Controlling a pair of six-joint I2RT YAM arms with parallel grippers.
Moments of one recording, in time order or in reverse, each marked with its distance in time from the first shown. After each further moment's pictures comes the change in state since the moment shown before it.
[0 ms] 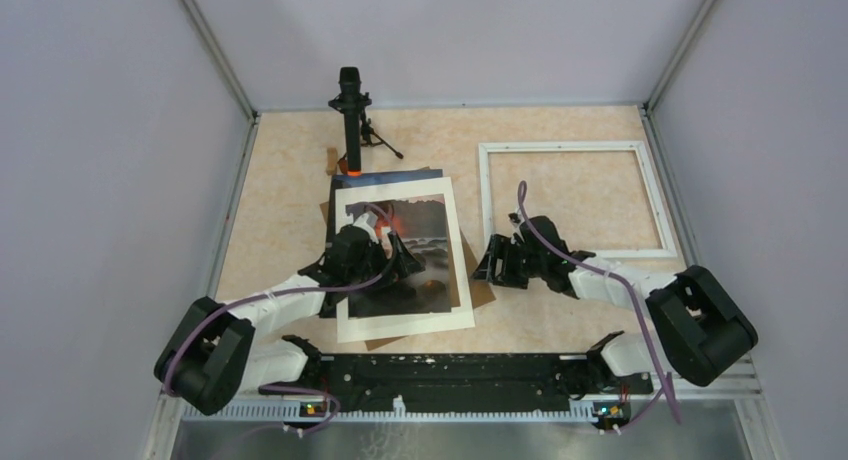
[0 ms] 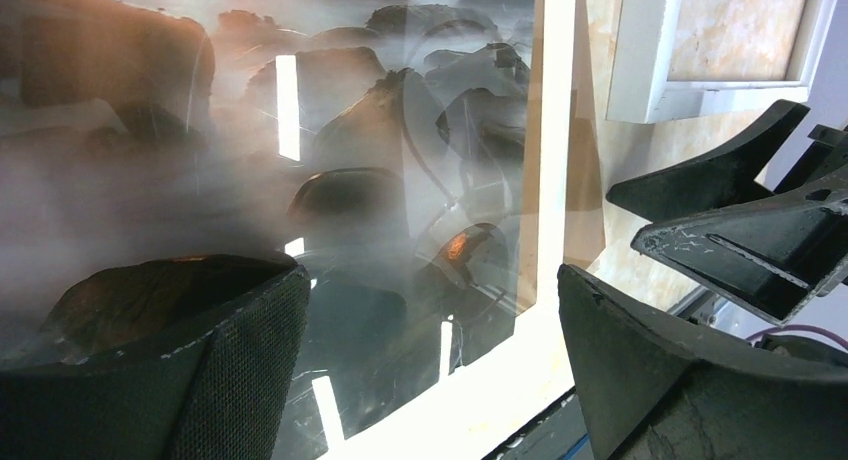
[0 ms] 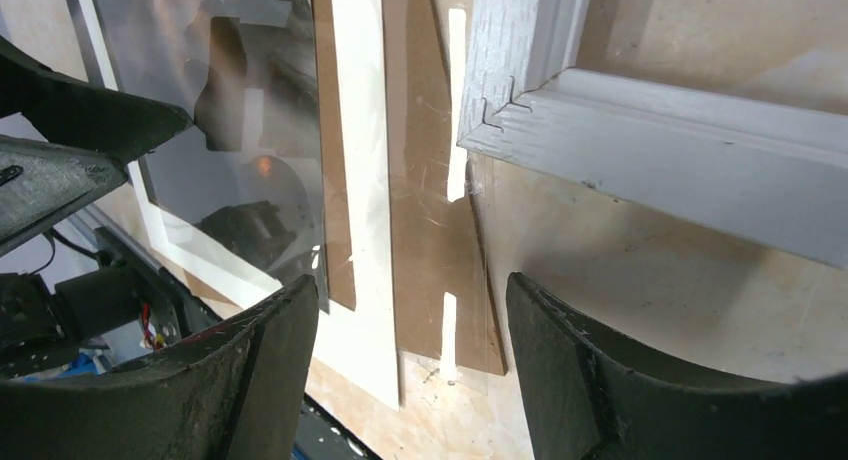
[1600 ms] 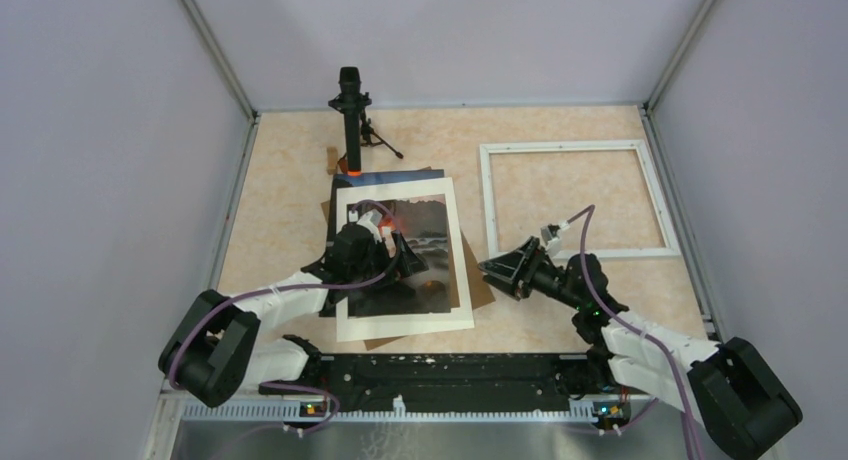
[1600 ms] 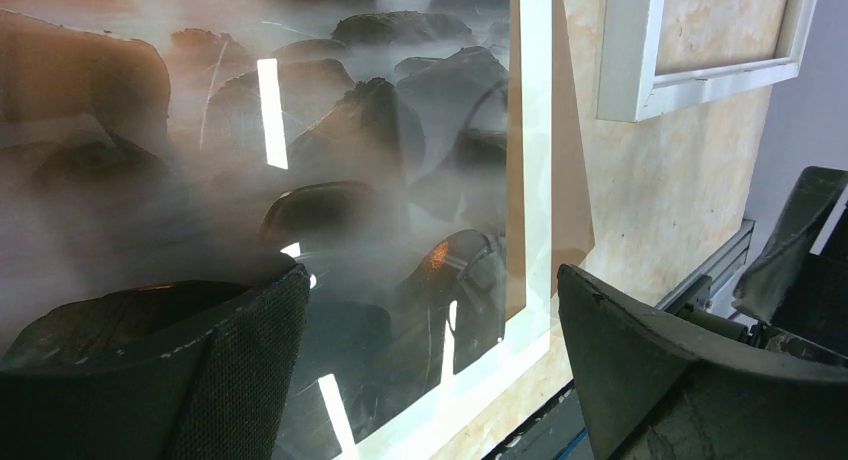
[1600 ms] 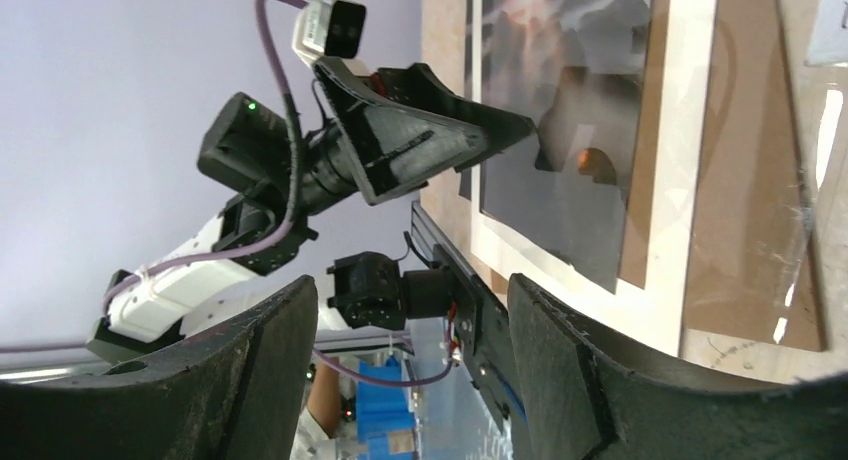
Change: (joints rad) left arm 0.000 0.049 0.012 0.064 0.049 0.023; right arm -0.023 -0.399 -0.400 0.639 -0.119 0.615
